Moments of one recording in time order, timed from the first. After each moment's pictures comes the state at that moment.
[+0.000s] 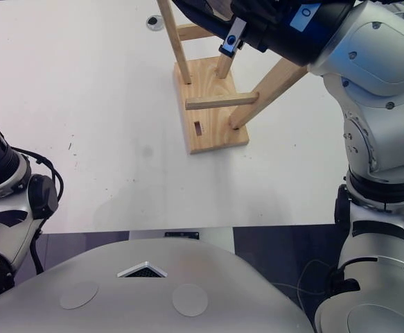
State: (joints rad) left arm -0.59 0.36 0.19 -0.57 -1.66 0.50 0.45; right arm -0.58 -0.72 0.09 -0.66 0.43 0.55 0.57
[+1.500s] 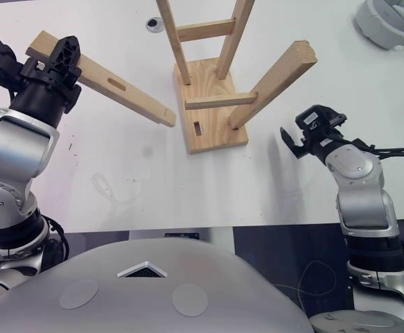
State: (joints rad) left arm -0.09 0.33 0.08 -0.74 -1.45 0.53 0.90; right arm 0.19 -0.72 -0.03 -0.29 -0.03 0.48 0.45
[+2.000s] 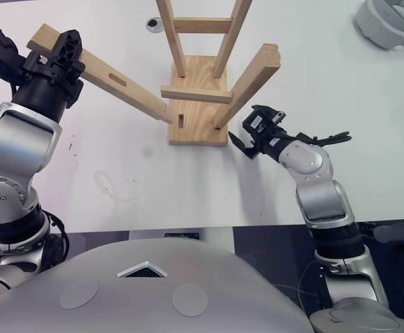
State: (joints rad) left arm -0.13 0.35 0.06 -0.72 -1.39 0.55 0.87; right arm 0.09 -0.62 0.14 -0.34 -0.04 0.47 0.53
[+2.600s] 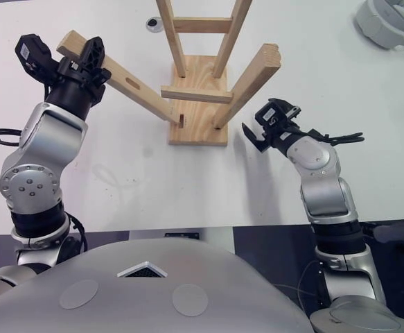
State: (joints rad) left arm -0.11 0.19 -0.01 -0.59 -1.11 0.56 0.63; right arm 0.07 -0.60 0.10 -0.29 -0.09 0.47 0.47
